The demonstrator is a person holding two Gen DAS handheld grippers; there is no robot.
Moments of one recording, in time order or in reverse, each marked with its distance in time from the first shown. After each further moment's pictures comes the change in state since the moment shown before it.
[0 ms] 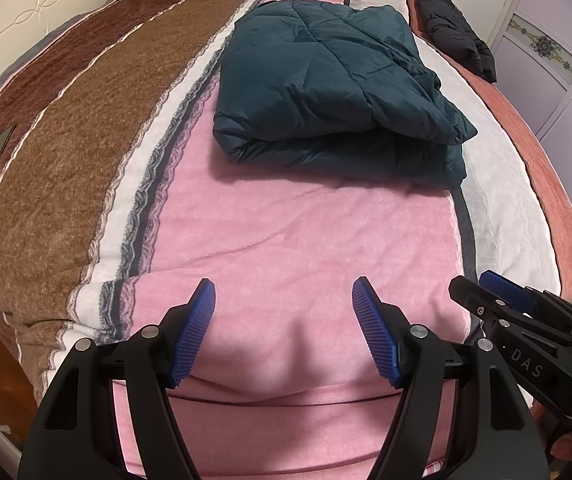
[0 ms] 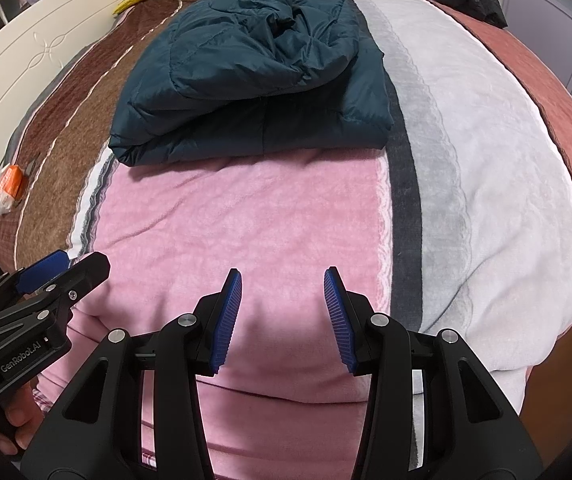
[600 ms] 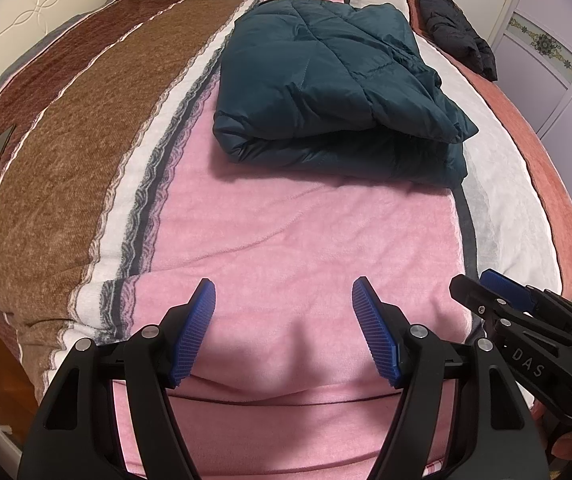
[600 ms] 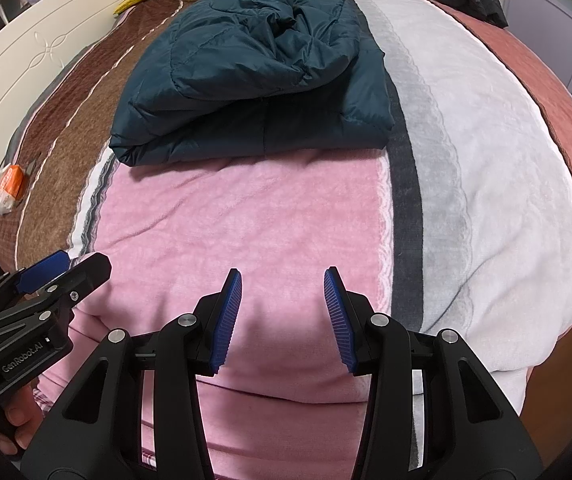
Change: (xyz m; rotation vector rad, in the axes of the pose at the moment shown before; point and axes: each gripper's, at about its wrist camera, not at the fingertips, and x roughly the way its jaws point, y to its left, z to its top) left arm 0.000 -0.001 0.000 0.000 0.006 0.006; right arm 0.000 0.000 -0.001 0.001 0.001 0.000
